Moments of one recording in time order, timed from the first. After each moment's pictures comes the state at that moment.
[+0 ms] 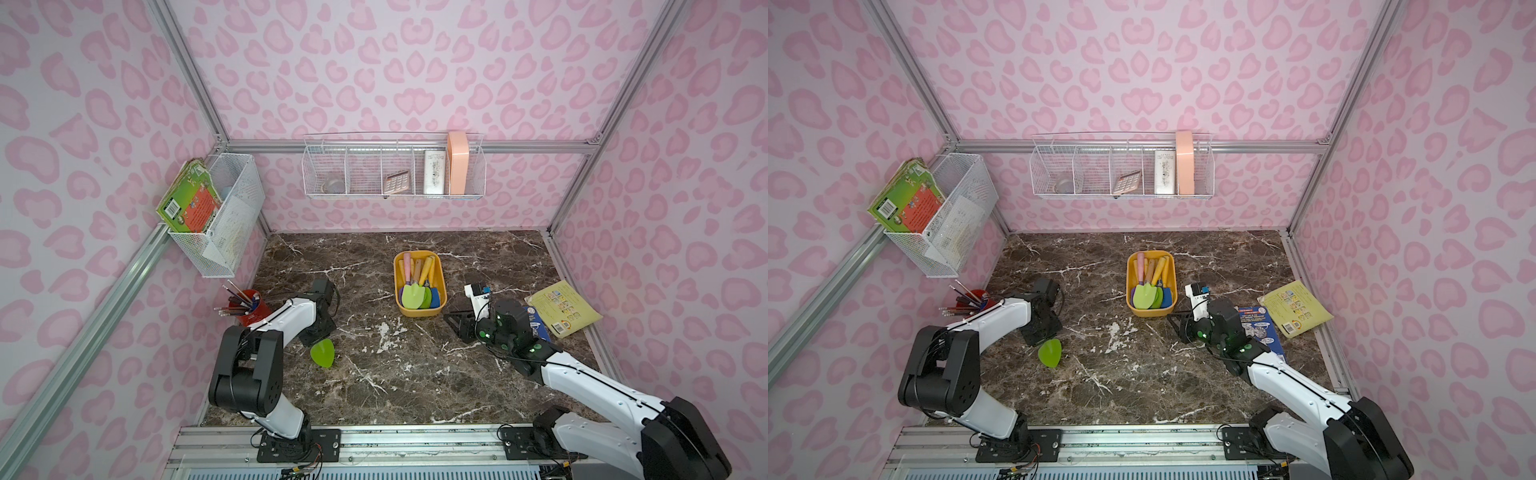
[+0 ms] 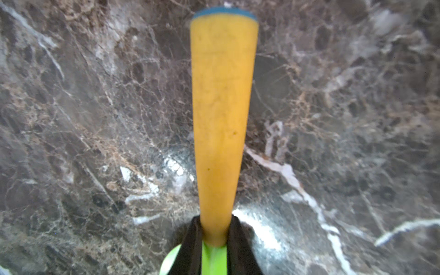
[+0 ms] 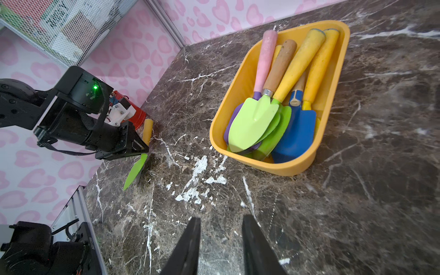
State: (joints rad) left arm -0.15 1.58 0.90 -0.75 -0.23 -0.79; right arm 0.59 1.08 0.49 0.19 -0.30 0.45
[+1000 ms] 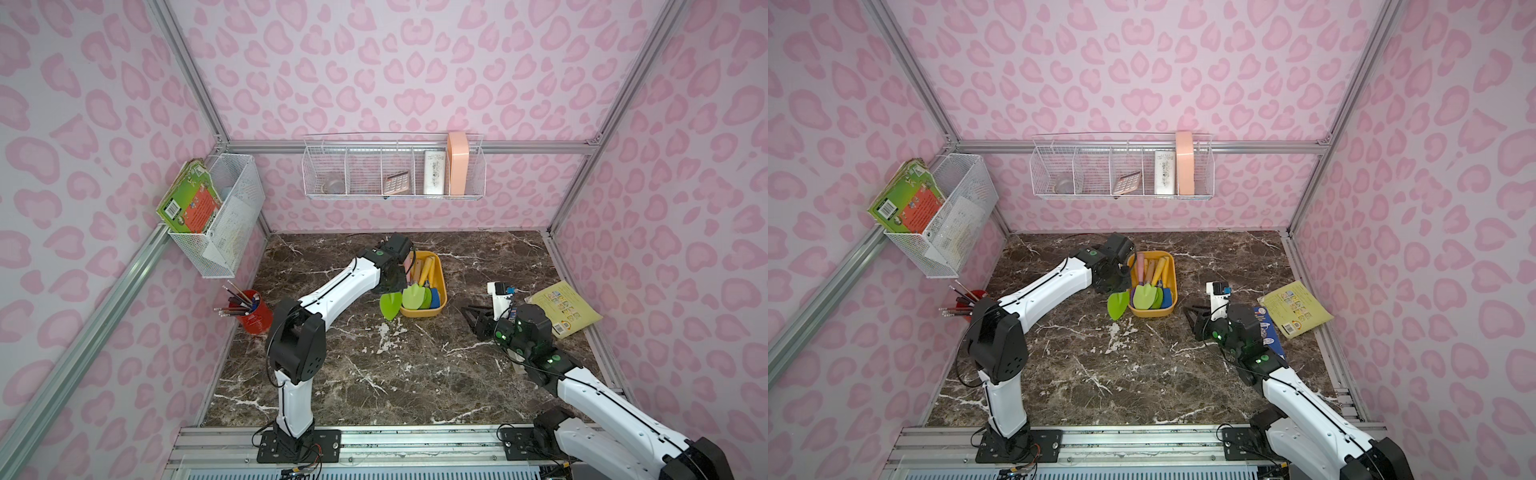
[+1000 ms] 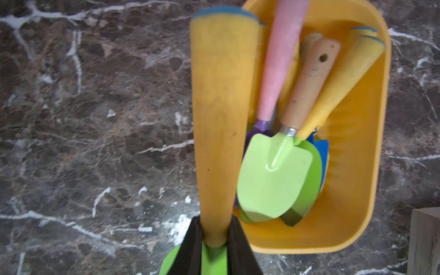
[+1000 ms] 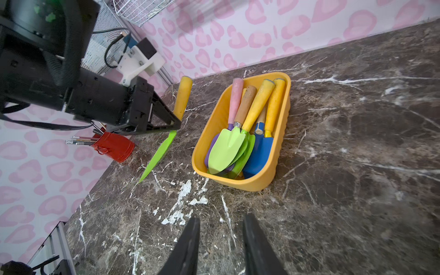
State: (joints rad) left arm -0.59 1.98 1.75 -0.93 -0.16 -0.69; right arm 0.48 0.89 0.42 0.17 -0.25 0.44
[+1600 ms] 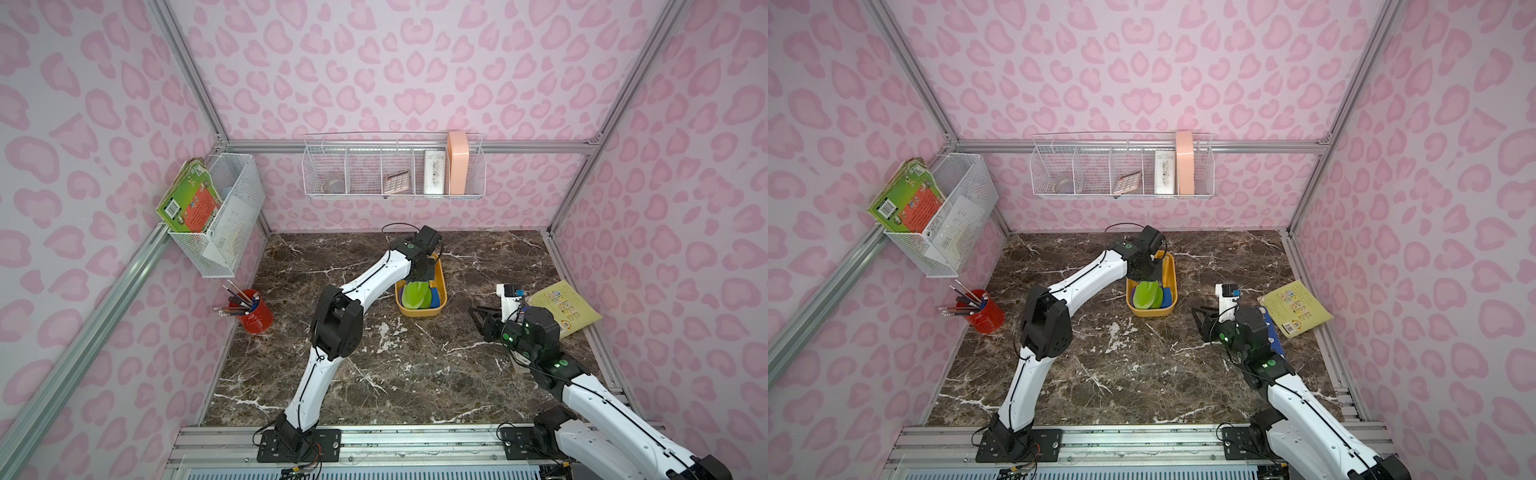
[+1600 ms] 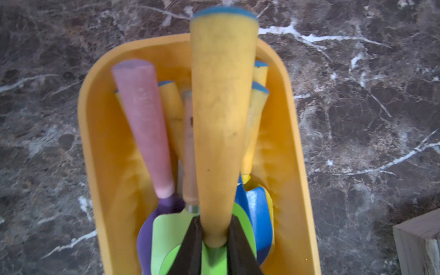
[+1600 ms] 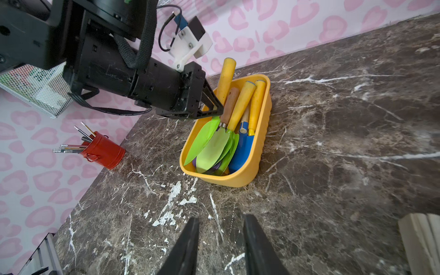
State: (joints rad) left arm -0.67 2.32 2.16 -0.89 -0.14 -0.52; right arm 0.43 0.83 0.40 0.11 -0.25 0.44
